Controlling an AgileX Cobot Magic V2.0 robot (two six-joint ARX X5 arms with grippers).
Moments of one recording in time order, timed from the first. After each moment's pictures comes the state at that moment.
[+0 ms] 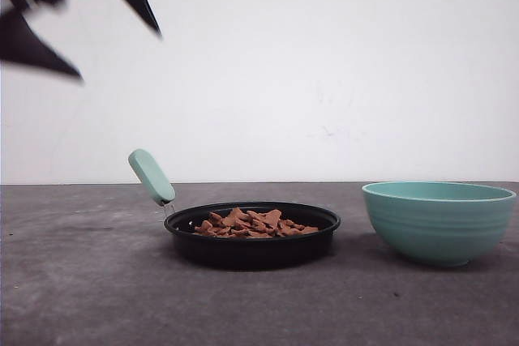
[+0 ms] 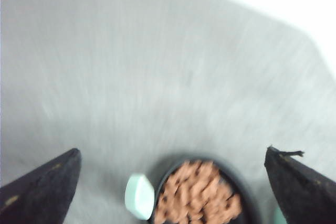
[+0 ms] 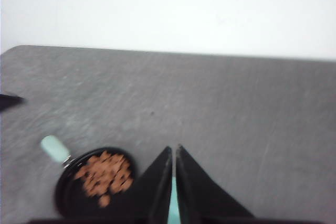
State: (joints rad) left arm -0.38 1.06 0.87 -0.22 0.07 -0.48; right arm 0.37 0.57 1.17 -0.86 0.02 0.14
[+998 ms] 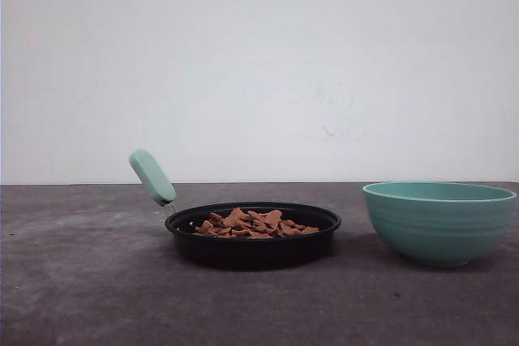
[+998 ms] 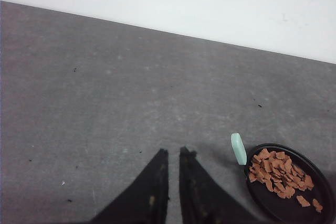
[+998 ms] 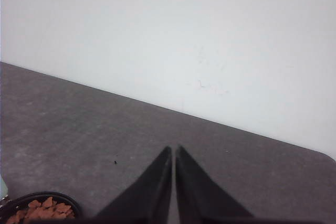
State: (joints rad) left arm -0.38 0.29 0.88 -0.90 -0.26 -0.31; right arm 0.37 0.53 0.97 -0.50 0.05 -0.08
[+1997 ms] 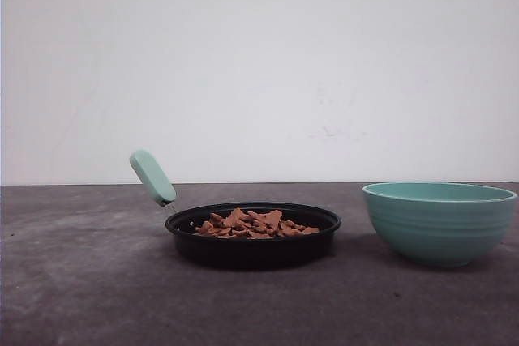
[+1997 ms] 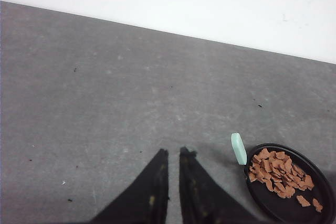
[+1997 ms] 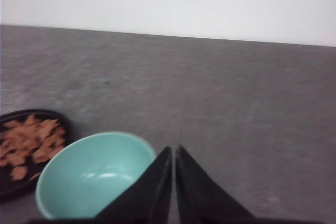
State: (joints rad) left arm -0.38 0.29 0.88 -0.90 -0.26 -0.31; right arm 0.20 0.01 0.19 -0.34 -0.08 0.08
